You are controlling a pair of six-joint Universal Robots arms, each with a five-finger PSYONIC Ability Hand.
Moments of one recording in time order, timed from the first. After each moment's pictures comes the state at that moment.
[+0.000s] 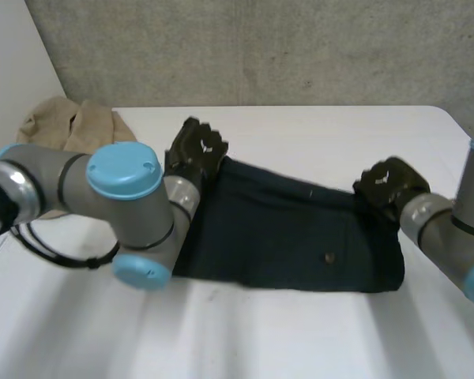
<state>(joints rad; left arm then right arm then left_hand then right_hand) 4.09 -2.31 -1.16 3.49 -1.65 4.00 1.87 -1.16 1.50 0.03 1.49 2.30 1.14 1.20 1.19 1.20 1.01 0.98 1.17 1.18 1.19 1.00</state>
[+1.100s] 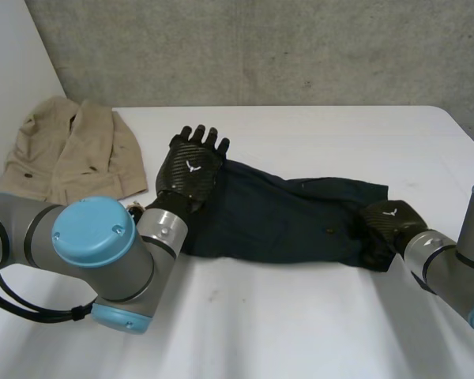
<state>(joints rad) 4.11 -2.13 -1.59 3.81 -1.59 3.69 1.75 -1.09 1.70 -0.12 1.34 2.74 0.19 0.20 0.21 0.20 0.05 0.85 1.11 1.12 1.13 0.89</state>
